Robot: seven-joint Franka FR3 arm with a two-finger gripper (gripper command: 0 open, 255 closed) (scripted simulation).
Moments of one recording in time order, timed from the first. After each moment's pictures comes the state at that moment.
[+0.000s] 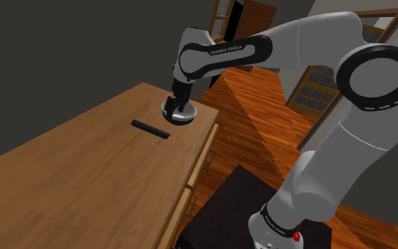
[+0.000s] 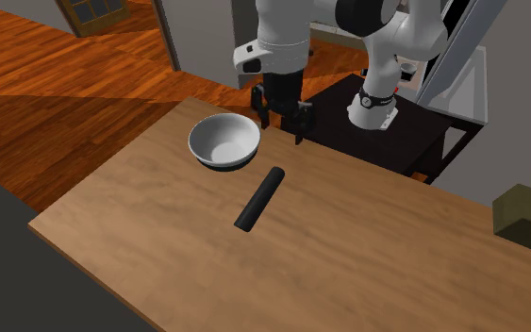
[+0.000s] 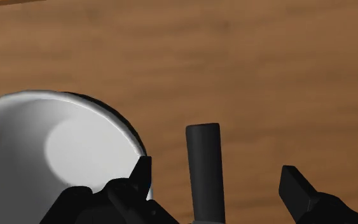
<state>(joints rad) 0.09 -0.02 -0.04 -2.10 0.08 2.09 -0.20</state>
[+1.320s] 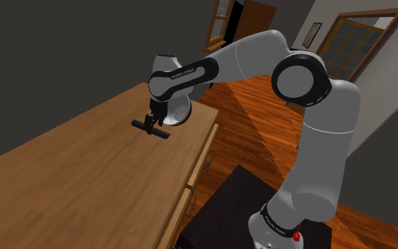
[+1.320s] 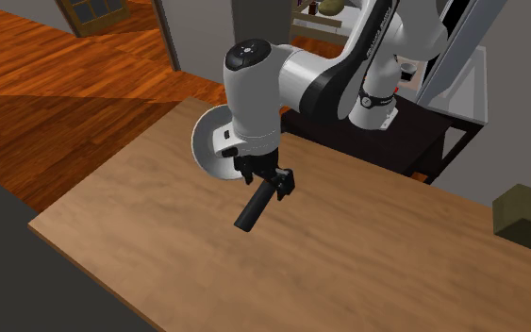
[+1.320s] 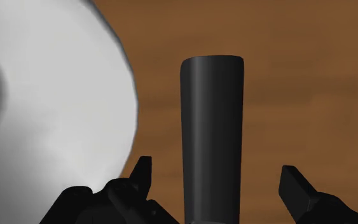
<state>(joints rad) 0.10 0.37 -0.02 -1.87 0.11 2.21 -0.25</state>
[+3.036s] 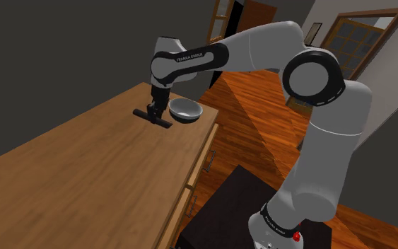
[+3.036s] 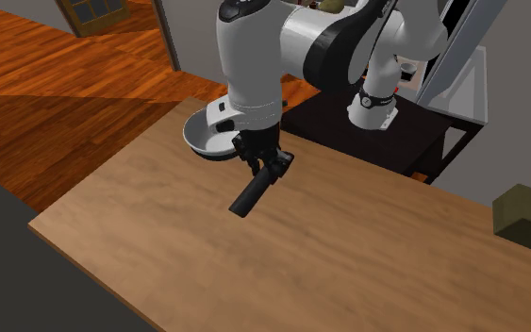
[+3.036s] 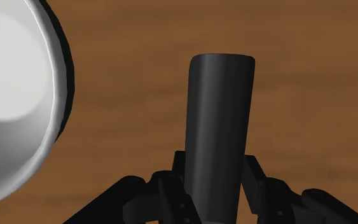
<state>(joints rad) 0.10 0.29 -0.02 -1.81 0.10 2.08 -0.24</state>
